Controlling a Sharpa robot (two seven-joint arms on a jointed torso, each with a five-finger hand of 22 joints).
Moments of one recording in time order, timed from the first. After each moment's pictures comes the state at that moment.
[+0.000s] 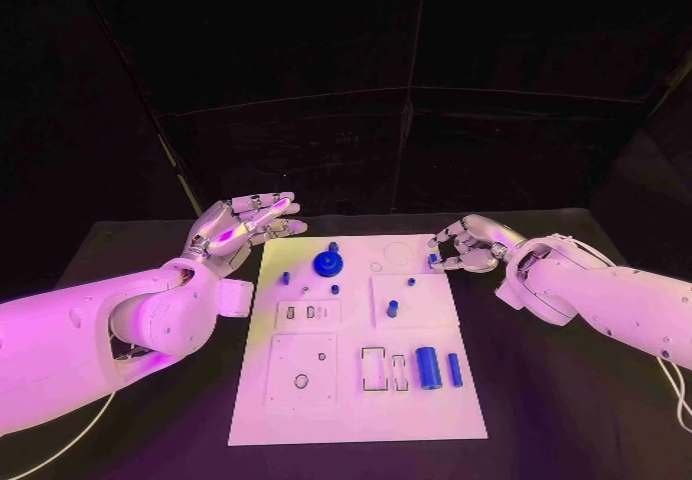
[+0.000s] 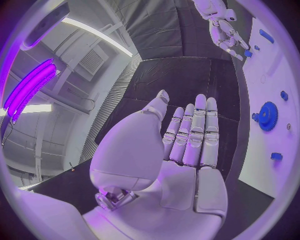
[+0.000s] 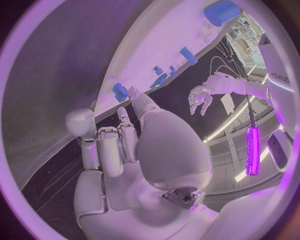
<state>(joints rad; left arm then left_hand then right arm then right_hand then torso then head) 1.31 -0.96 -0.15 1.67 0.17 -0.29 0.62 1.41 -0.02 0.09 0.08 0.05 0.91 0.23 0.10 0.07 0.99 0.18 0.10 0.06 1.10 0.13 0.19 0.14 0.18 0.92 0.24 0.21 0.09 1.19 -0.82 0.00 1.27 -1.15 -0.31 0.14 1.38 -0.05 0.13 -0.07 0.21 0.93 0.17 0.09 0.08 1.44 0.08 1.41 1.31 1.46 0.01 1.52 1.31 0.12 1.23 0.11 1.28 0.85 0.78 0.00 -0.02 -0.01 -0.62</state>
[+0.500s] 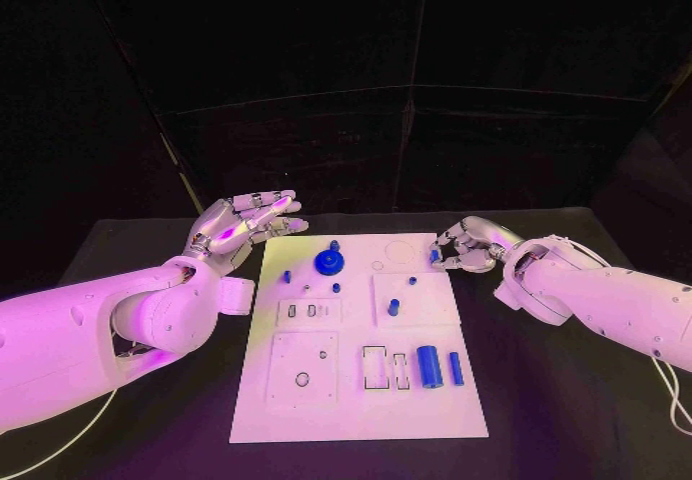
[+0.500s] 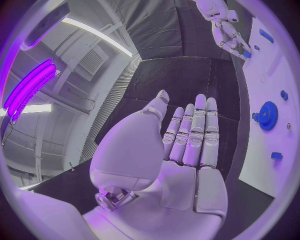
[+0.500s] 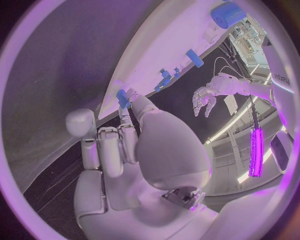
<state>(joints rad) 1.31 -0.96 -0.15 1.67 0.17 -0.28 0.62 1.41 -0.02 0.09 0.08 0.05 0.91 0.23 0.10 0.07 0.99 0.18 0.10 0.06 1.10 0.13 0.19 0.14 0.18 0.92 0.24 0.21 0.09 1.18 -0.80 0.00 1.24 -1.15 -0.32 0.11 1.38 -0.03 0.14 -0.08 0.21 0.99 0.16 0.11 0.08 1.45 0.07 1.42 1.31 1.47 0.00 1.52 1.31 0.12 1.24 0.11 1.28 0.87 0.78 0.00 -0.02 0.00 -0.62</state>
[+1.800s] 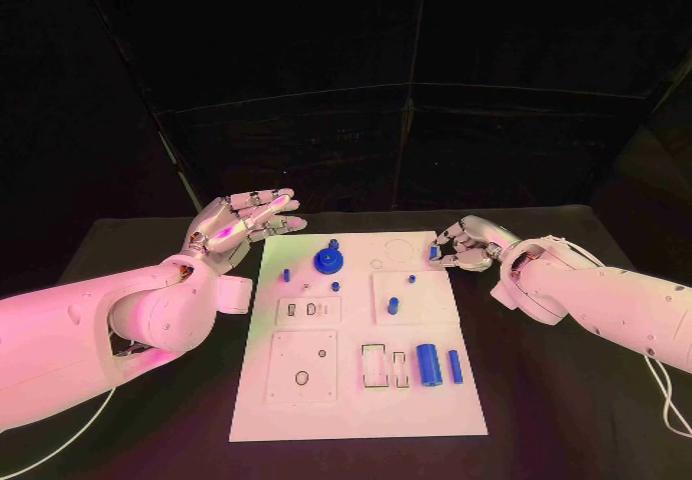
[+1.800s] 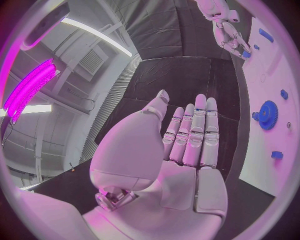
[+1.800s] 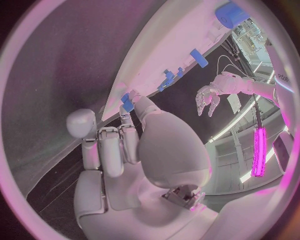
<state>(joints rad) 1.31 -0.97 -0.15 1.67 0.17 -0.28 0.62 1.41 -0.02 0.09 0.08 0.05 0.91 0.23 0.10 0.07 0.99 0.18 0.10 0.06 1.10 0.13 0.19 0.14 0.18 0.92 0.24 0.21 0.09 1.18 -0.78 0.00 1.23 -1.14 -0.34 0.09 1.34 -0.01 0.16 -0.07 0.21 1.02 0.14 0.11 0.07 1.46 0.06 1.43 1.31 1.46 -0.01 1.52 1.31 0.12 1.25 0.10 1.28 0.87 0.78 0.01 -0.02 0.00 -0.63</state>
